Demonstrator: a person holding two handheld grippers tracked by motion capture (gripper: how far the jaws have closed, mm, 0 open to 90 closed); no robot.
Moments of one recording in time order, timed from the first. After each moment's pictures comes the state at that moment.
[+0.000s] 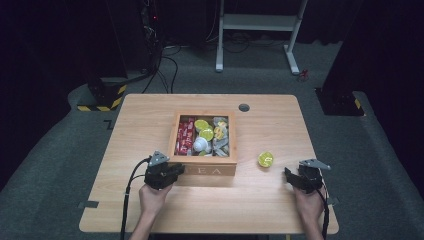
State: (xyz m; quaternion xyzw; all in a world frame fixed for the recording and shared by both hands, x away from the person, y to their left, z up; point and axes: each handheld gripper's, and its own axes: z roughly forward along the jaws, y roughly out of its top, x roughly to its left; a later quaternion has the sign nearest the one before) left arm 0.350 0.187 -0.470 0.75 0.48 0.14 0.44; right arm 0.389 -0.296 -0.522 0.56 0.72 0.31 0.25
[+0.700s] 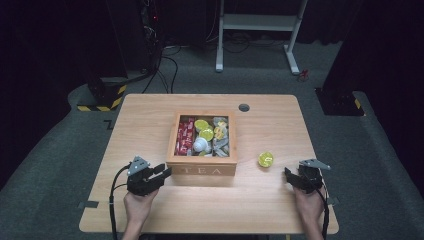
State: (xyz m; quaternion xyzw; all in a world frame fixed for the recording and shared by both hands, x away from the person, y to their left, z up) left arm 0.322 0.229 -0.462 0.71 0.50 0.18 0.47; right arm 0.389 -0.296 -0.522 0.56 0.72 0.31 0.25
